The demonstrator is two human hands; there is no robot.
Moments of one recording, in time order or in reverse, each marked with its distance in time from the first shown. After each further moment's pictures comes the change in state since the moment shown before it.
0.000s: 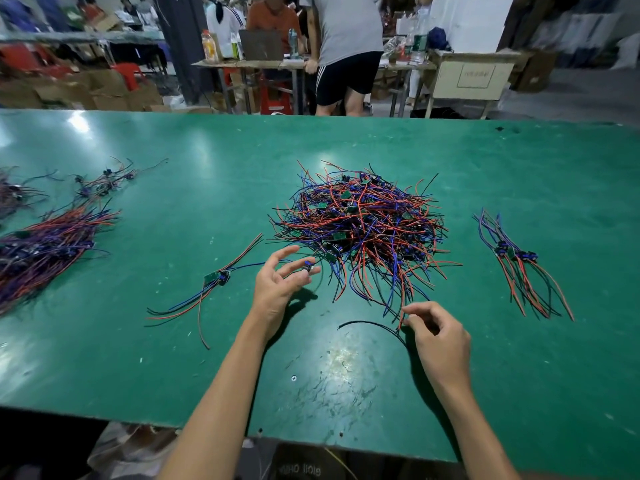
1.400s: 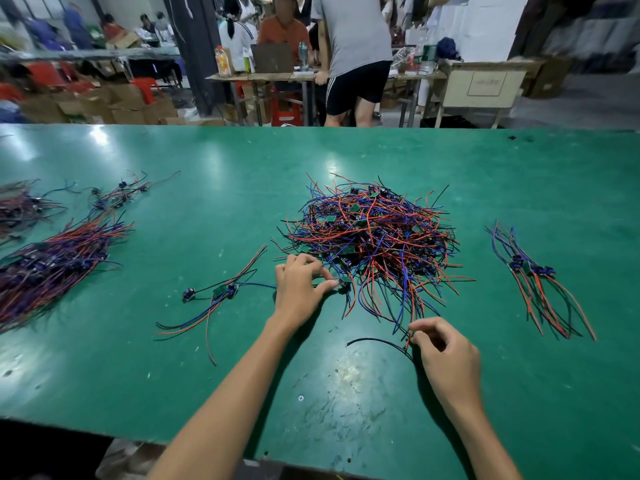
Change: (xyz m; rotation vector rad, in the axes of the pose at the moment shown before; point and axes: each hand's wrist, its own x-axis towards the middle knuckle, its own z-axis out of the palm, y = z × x) left_hand 0.048 -0.012 0.013 1.279 0.070 0.354; right_hand 0.010 0.008 0.004 -0.099 -0.026 0.012
